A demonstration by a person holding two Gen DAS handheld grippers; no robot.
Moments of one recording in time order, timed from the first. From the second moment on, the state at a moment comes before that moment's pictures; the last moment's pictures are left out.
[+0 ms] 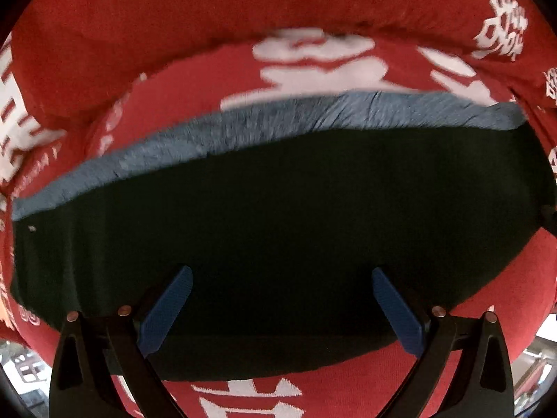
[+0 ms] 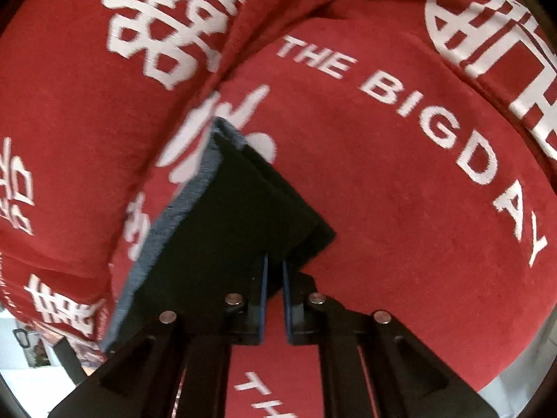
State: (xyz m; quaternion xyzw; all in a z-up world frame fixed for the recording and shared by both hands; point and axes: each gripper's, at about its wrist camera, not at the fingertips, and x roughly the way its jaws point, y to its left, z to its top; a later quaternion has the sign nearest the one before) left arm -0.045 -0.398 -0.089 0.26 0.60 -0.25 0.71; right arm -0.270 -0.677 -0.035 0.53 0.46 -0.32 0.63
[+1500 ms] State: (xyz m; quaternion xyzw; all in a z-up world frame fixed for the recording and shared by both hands) left arm 0.020 -0.462 -0.091 0.26 0.58 -0.20 0.75; right arm -0.267 -0.617 -0.060 0.61 0.47 -0.18 0.61
